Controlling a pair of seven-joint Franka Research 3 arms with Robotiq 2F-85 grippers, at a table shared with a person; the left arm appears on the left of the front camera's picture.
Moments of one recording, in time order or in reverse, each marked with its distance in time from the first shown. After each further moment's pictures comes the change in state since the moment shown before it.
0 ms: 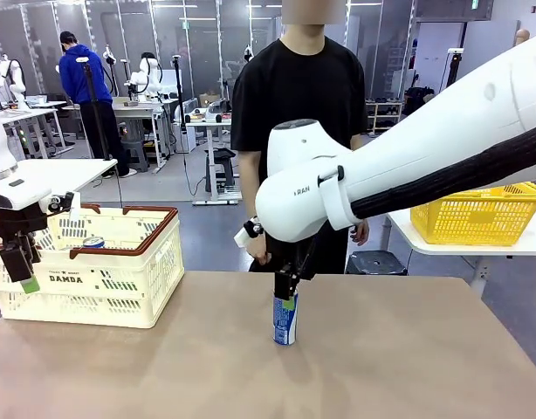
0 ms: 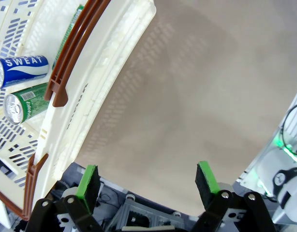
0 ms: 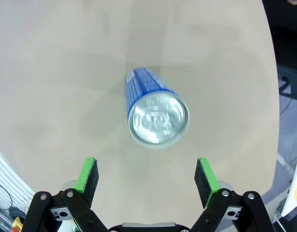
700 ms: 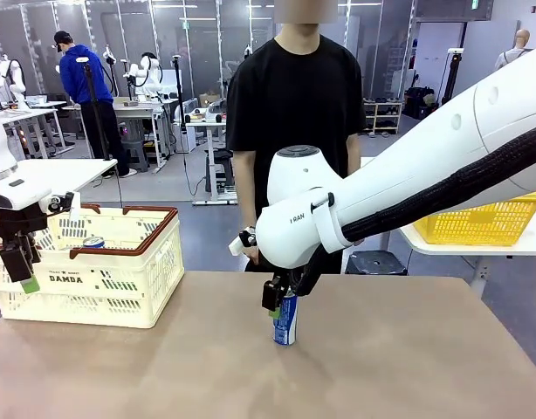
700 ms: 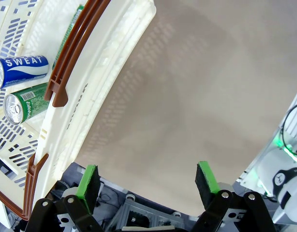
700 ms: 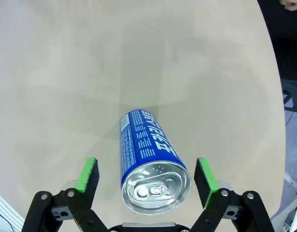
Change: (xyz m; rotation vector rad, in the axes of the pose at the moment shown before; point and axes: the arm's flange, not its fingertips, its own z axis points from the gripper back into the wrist) left arm 0.000 0.000 0.000 0.000 0.000 0.000; right arm 0.022 -0.001 -0.046 -0.002 -0.119 -0.039
